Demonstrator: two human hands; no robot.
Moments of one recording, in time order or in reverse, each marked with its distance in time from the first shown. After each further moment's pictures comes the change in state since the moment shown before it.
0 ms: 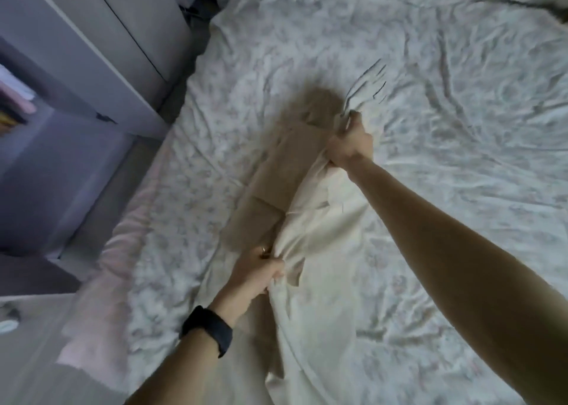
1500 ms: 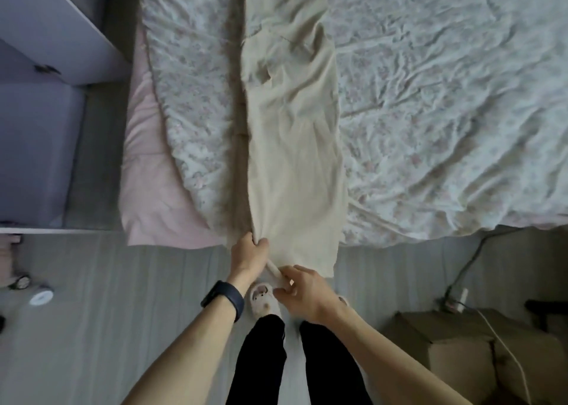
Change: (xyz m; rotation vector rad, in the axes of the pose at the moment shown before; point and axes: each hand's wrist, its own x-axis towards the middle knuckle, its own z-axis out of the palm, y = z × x) left_hand -0.140 -0.364 -0.143 0.445 0.023 0.092; right_hand -0.644 0.210 0.221 -0.219 -0.466 0.003
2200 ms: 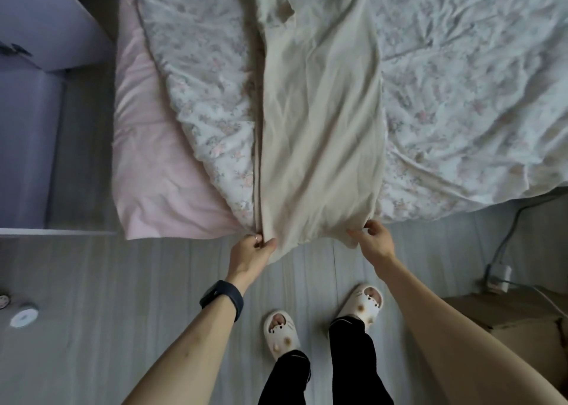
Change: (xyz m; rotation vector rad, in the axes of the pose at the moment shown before) left_hand 0.109 -0.158 -0.015 0.047 -0.129 0.192; right_hand 0.099 0.110 0.069 0.609 0.568 0.597
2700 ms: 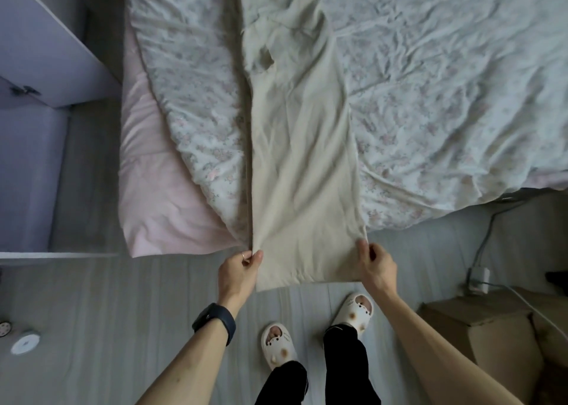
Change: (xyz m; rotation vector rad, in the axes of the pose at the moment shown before) left_hand -0.044 0.009 -0.013 0.013 0.154 0.065; right_hand -0.064 0.009 -0.035 -0.107 0.190 -0.129
